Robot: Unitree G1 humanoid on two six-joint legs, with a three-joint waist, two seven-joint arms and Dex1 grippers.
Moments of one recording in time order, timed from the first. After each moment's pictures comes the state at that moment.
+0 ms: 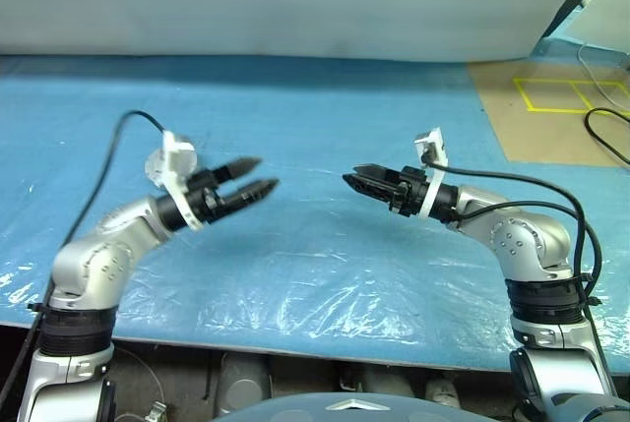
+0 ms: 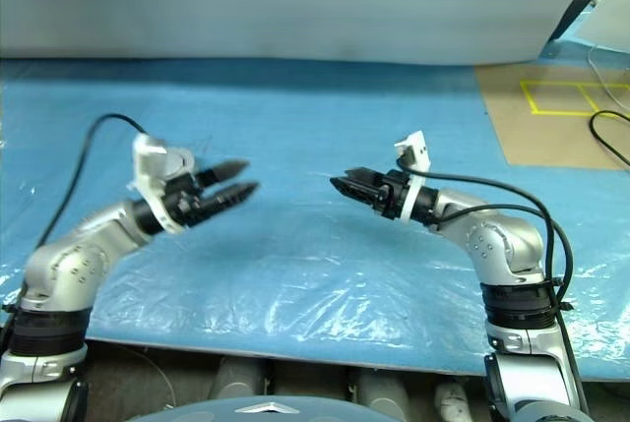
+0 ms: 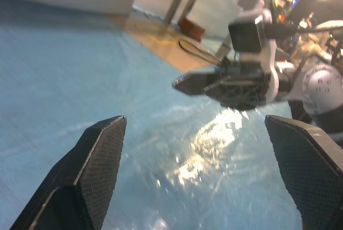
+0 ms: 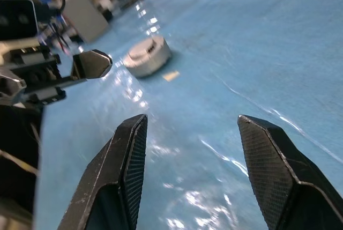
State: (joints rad) left arm -0.23 0.53 0.06 -0.20 -0.82 0.62 -0.91; right arm -0.38 -0.52 0.01 -0.18 0.66 0.78 0.75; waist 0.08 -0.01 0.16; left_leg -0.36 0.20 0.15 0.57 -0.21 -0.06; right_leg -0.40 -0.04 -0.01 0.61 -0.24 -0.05
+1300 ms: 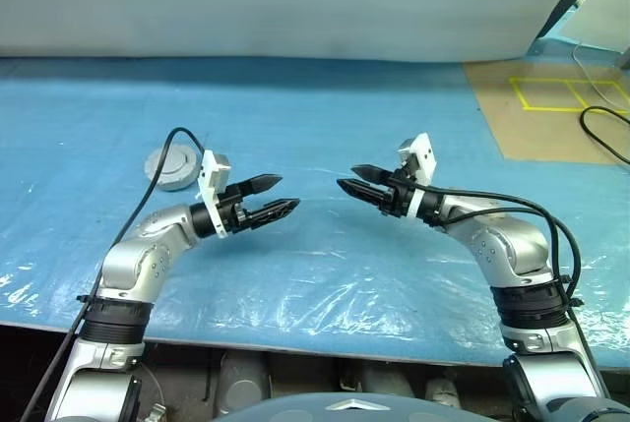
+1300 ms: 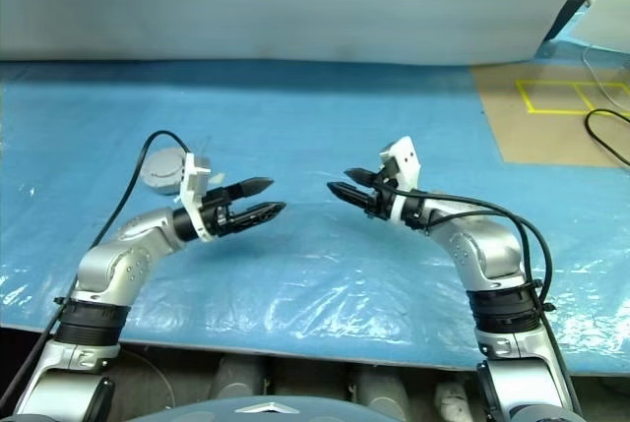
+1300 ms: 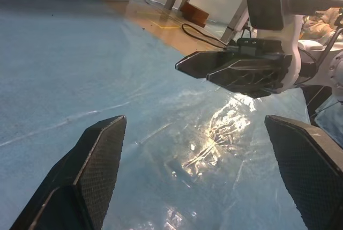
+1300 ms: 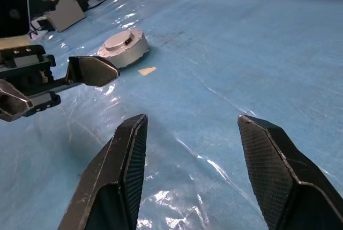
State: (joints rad) left arm -0.30 0.44 0.01 -0.05 -0.67 0.50 -0.95; right arm -0.39 -0.44 0.02 -0.14 0.55 0.71 0.72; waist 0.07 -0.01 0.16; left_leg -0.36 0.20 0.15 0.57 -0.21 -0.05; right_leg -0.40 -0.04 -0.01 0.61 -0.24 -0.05
